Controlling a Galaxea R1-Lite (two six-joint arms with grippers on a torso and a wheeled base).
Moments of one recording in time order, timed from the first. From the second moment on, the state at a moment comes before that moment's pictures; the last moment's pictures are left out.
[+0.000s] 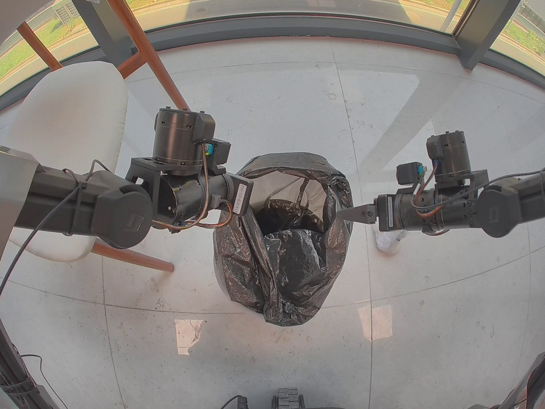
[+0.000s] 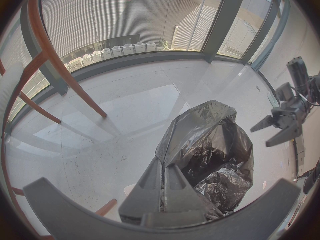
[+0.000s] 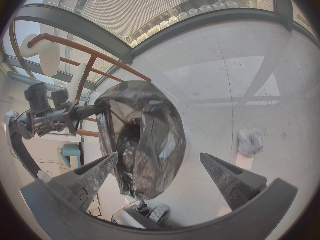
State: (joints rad) left arm -0.54 1.93 -1.30 -0.26 0.18 0.08; right arm 0.40 1.88 -1.14 -0.16 0.31 0.20
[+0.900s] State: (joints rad) left arm -0.43 2.00 -1.30 -0.25 0.14 0.05; right arm 0.39 1.69 -0.68 -0.59 0.32 0.21
